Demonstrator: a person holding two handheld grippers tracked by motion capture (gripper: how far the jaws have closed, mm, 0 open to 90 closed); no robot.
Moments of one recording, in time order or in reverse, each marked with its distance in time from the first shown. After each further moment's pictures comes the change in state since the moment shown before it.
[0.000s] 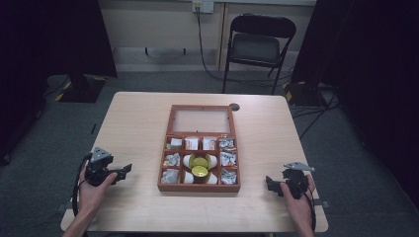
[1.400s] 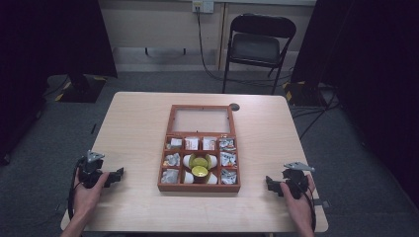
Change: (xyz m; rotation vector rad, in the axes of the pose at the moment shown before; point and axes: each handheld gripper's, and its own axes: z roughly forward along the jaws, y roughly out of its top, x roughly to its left) left arm 0.028 -0.025 0.013 0.102 0.151 -0.097; right arm 0.000 0.000 0.000 0.000 0.000 0.000
